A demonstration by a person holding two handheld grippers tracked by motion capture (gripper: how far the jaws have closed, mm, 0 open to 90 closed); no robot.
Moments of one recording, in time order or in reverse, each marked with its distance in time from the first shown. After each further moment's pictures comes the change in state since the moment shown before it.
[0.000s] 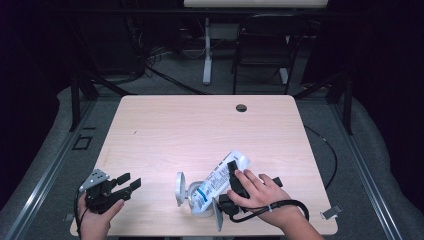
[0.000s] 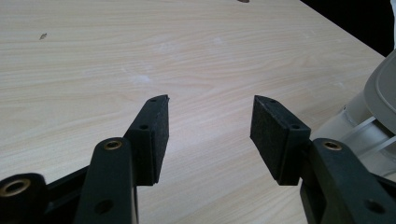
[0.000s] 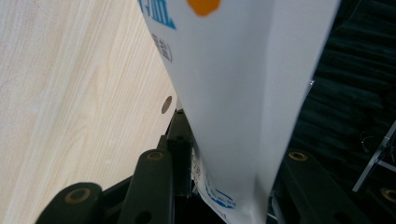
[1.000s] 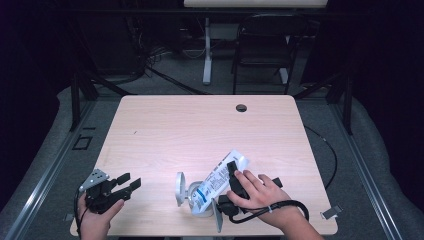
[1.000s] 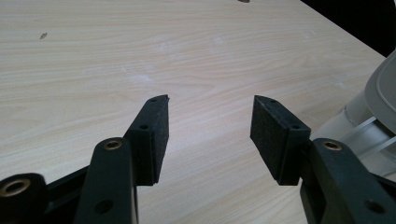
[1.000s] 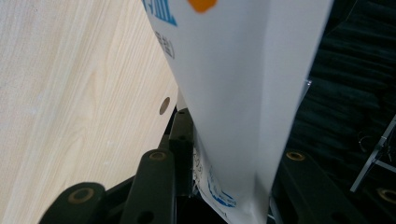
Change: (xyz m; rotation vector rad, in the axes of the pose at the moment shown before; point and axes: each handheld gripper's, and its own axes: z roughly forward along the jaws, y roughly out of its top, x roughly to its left) left arm 0.000 0.000 0.000 0.000 0.001 -0.001; right arm -0.001 0.001 -0.003 -0.004 -0.011 0.003
